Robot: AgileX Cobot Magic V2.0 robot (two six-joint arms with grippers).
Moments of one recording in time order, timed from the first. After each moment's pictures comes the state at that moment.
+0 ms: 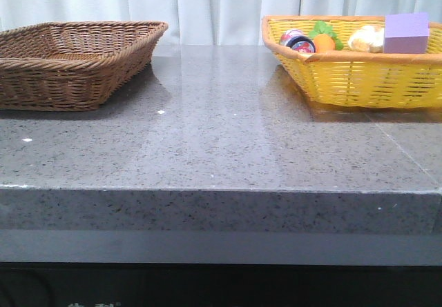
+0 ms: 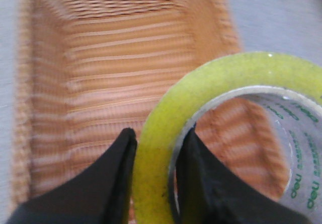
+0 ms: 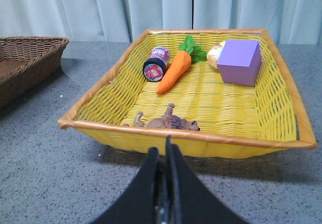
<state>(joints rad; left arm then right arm) -0.19 1.53 -1.55 -0.04 0.86 0.05 0.15 0.30 -0.33 0.13 0.19 -0.02</state>
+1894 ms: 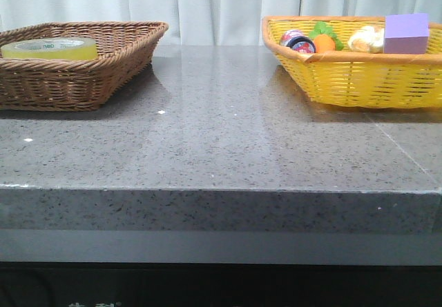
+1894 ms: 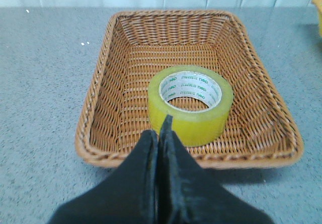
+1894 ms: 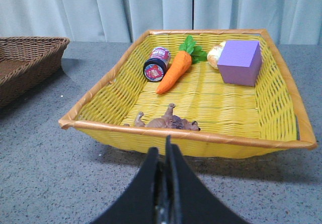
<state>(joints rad) -0.11 0.71 -0.63 -0.06 0.31 0.05 0.15 0.30 -0.33 0.13 0.19 -0.02</state>
